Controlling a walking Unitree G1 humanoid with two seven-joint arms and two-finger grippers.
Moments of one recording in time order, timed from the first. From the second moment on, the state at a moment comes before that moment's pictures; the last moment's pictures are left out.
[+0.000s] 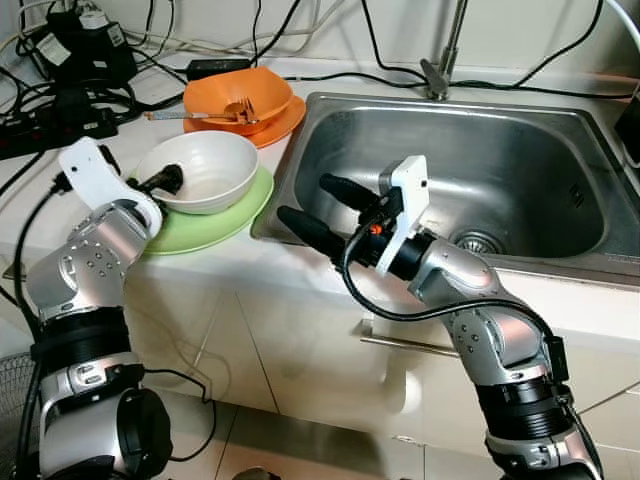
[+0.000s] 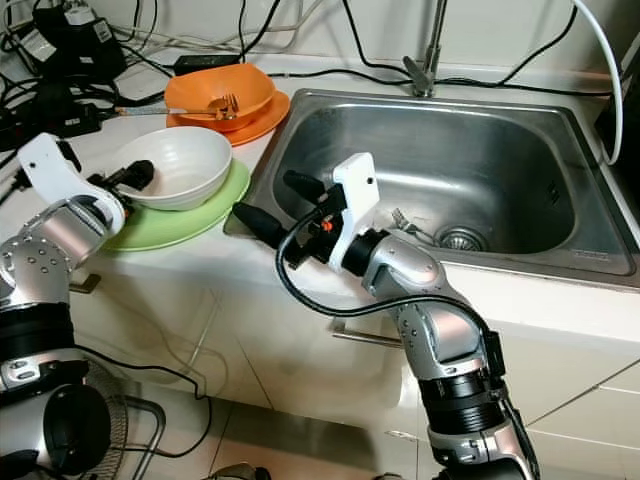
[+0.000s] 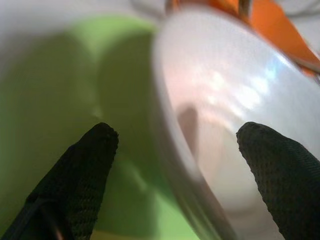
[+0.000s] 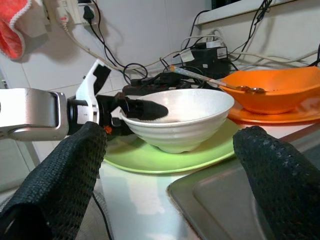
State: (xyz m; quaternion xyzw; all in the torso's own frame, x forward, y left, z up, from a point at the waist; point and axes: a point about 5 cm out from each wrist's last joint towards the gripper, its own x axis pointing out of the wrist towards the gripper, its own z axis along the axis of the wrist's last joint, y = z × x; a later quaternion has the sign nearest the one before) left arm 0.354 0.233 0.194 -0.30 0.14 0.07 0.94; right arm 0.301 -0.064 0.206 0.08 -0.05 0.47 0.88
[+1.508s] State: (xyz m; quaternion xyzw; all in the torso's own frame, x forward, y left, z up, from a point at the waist) left arm 0.354 0.237 0.206 -0.36 0.14 0.07 0.92; right arm 0.302 -0.061 0.204 0.08 -0.05 0.47 0.88
